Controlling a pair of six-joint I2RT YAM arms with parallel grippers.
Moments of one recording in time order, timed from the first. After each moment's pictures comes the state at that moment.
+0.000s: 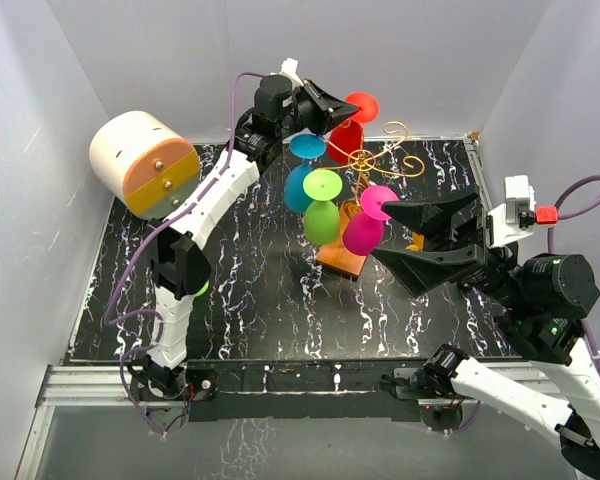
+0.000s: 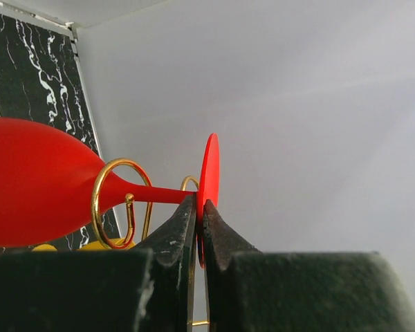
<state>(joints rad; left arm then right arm) -0.58 2.12 2.22 -0.18 0.32 -1.23 0.79 0.61 1.12 0.02 -0.31 0.39</state>
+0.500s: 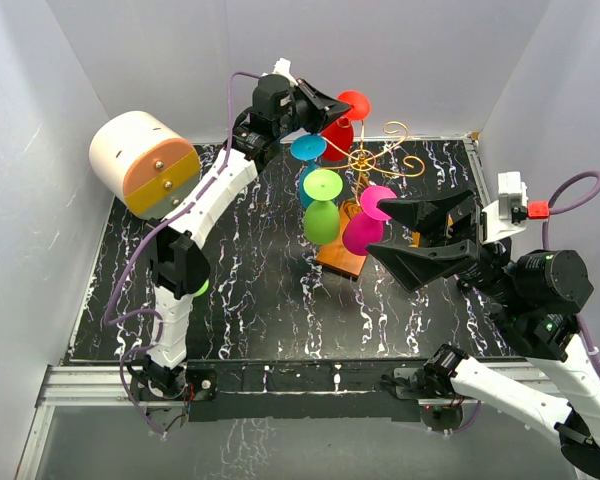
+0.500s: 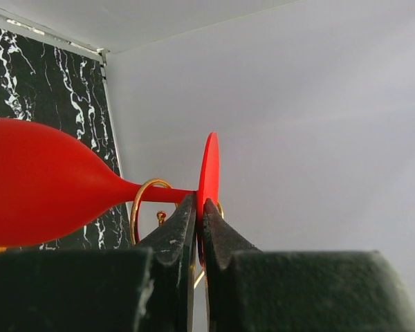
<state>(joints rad) -0.56 2.12 2.22 -0.21 0.24 -1.20 0.79 0.63 1.12 0.03 -0.30 0.39</state>
